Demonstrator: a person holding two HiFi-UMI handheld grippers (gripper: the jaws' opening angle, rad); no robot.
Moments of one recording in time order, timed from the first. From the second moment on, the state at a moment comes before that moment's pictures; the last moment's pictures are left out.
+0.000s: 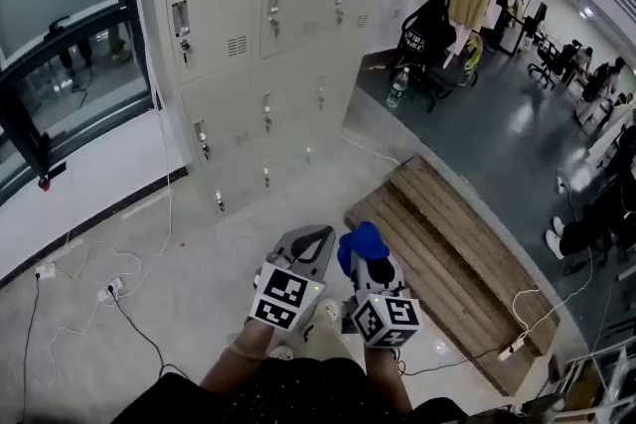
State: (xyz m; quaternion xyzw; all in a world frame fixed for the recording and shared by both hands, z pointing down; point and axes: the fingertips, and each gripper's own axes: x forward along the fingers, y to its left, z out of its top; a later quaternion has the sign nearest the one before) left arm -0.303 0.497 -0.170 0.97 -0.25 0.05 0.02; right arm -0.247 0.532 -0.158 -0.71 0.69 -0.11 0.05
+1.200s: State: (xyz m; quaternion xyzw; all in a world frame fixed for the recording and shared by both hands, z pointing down) left arm -0.139 0.221 -0.133 0.93 -0.34 0.09 0.07; right arm -0.079 0.235 -0.129 -0.65 0.74 -0.17 0.05
